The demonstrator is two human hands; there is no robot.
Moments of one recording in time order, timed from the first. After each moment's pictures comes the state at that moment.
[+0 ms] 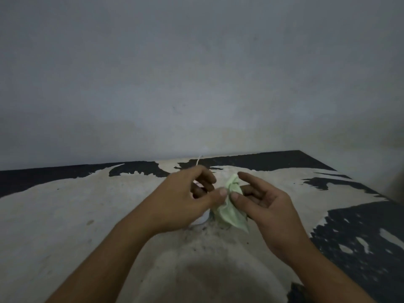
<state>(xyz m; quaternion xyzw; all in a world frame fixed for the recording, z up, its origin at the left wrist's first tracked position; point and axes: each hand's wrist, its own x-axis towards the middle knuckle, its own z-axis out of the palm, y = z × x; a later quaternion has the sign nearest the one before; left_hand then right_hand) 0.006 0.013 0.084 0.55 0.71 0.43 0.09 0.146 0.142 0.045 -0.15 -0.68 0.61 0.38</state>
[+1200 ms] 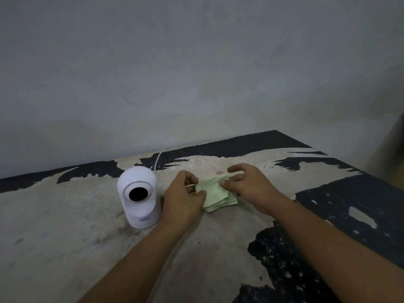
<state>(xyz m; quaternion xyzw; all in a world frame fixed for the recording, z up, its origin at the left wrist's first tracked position) 0.046 0.160 -0.003 0.35 0.74 0.57 0.11 0.148 0.300 0.002 -0.33 -0.74 0.52 0.26</state>
